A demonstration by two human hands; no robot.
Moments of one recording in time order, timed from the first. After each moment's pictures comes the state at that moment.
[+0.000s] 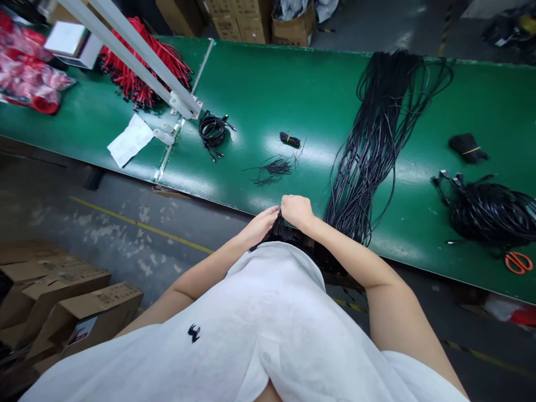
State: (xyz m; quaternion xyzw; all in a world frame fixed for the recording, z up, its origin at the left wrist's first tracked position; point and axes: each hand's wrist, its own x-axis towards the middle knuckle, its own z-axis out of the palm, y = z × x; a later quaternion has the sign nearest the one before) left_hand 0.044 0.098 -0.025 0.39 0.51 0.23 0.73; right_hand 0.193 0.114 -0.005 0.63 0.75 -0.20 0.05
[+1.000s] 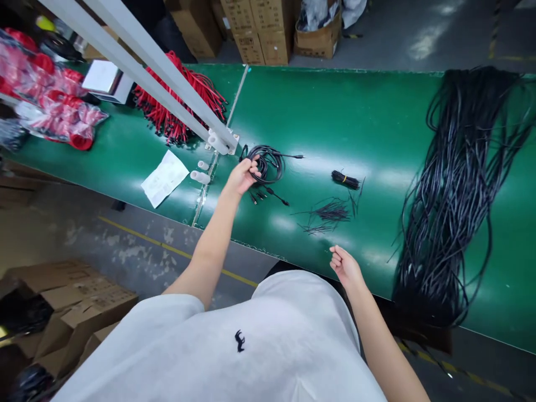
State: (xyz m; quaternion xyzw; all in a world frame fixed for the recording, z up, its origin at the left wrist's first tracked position) left_hand -0.141 0.454 -0.035 0.26 0.41 0.43 0.76; right_hand 0.129 0.144 -0.089 0.60 -0.03 -0.67 -0.45
